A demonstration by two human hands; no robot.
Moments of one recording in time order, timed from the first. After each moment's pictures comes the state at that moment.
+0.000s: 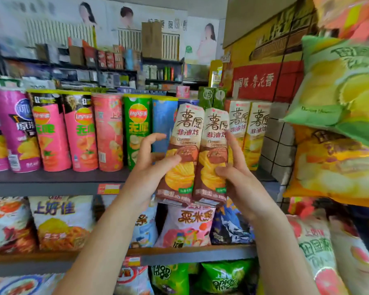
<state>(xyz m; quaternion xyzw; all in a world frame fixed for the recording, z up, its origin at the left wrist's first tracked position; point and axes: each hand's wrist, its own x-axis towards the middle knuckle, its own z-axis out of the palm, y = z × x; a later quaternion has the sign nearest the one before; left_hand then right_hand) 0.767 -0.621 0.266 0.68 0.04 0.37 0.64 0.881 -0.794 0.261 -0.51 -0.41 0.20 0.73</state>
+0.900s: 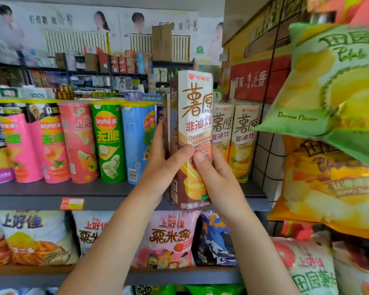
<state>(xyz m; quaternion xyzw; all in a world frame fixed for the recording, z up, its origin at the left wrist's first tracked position) 0.870 -0.669 0.287 0.69 0.01 0.41 0.60 0.935 -0.793 0.277 -0.48 -0.51 0.10 0.71</state>
